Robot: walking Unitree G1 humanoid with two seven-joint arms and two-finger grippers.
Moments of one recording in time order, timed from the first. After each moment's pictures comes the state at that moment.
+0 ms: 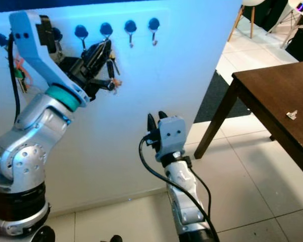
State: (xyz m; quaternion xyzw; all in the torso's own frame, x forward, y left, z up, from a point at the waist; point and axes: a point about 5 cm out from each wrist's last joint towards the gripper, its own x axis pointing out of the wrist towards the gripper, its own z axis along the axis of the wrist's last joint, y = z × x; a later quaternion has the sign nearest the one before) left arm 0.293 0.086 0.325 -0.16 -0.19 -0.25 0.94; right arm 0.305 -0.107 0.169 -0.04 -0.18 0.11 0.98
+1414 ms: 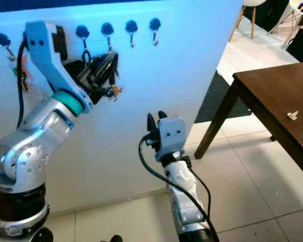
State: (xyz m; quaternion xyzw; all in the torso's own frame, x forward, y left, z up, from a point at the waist) left arm 0.299 0.086 0.307 -0.16 -0.13 -0.25 0.95; right arm 0.305 -0.107 0.170 -0.04 -0.18 0.11 0.98
